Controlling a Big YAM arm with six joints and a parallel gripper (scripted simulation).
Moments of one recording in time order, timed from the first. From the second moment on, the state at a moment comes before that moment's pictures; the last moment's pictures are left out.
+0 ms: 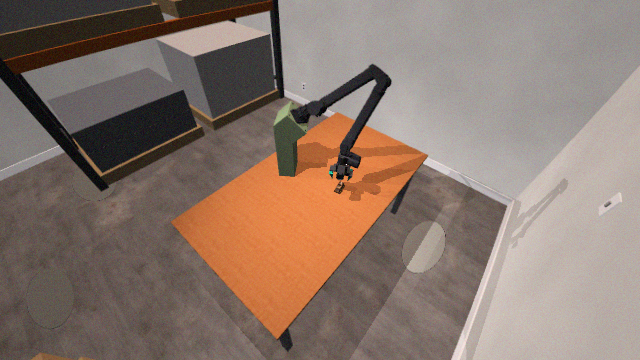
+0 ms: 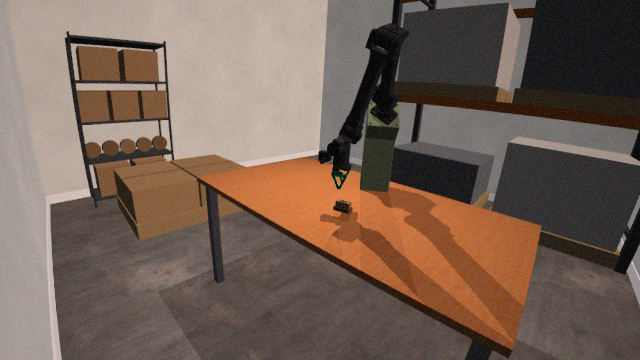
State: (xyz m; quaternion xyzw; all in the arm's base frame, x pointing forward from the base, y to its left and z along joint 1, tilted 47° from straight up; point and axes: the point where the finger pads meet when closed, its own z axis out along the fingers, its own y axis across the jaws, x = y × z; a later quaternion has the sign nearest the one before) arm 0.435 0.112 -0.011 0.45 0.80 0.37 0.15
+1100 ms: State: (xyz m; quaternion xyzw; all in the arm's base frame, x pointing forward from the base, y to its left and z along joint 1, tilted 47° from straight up) arm 0.440 0.116 -0.016 0.56 0.73 0.39 0.10
